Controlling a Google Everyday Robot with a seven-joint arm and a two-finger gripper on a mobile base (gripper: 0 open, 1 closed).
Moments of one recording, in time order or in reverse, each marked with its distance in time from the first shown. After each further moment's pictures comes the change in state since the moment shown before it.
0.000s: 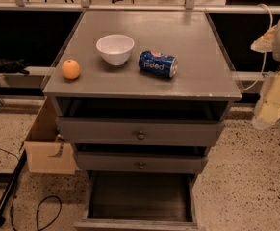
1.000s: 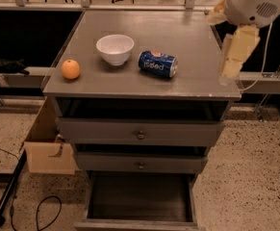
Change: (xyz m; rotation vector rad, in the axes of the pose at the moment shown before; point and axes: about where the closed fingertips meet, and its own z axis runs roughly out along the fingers) arm -0.078 -0.074 0.023 -0.081 -0.136 -0.233
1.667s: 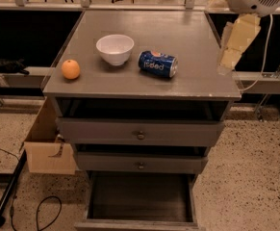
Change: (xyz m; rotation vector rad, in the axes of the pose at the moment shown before) arm -0.008 -0.017 -0.014 0.063 -0.027 -0.007
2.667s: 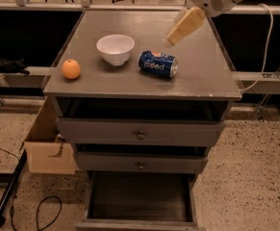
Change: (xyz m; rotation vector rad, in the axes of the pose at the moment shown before) arm -0.067 -0.106 0.053 0.195 -0.483 0.135
